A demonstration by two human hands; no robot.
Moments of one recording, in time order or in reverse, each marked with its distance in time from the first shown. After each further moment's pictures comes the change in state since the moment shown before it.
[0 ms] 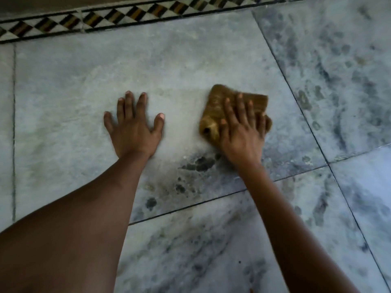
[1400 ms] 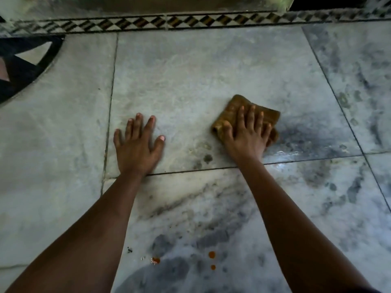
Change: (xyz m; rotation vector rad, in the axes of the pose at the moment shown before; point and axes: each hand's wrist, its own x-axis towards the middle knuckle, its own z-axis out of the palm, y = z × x) left_hand -0.117 -0.147 -0.019 -0.002 0.006 -0.078; right_hand -0.078 -0.093 0.015 0.056 -0.132 0.038
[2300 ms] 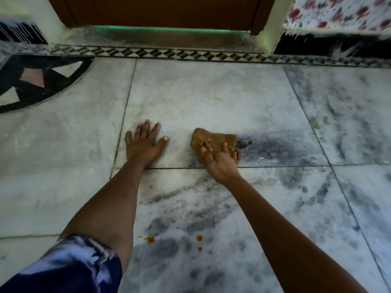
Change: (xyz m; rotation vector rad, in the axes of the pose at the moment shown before) left_hand 0.002 0.002 -0.015 -0.072 -0.178 -0.035; right_hand -0.072 -0.018 -0.034 0.330 -0.319 -0.194
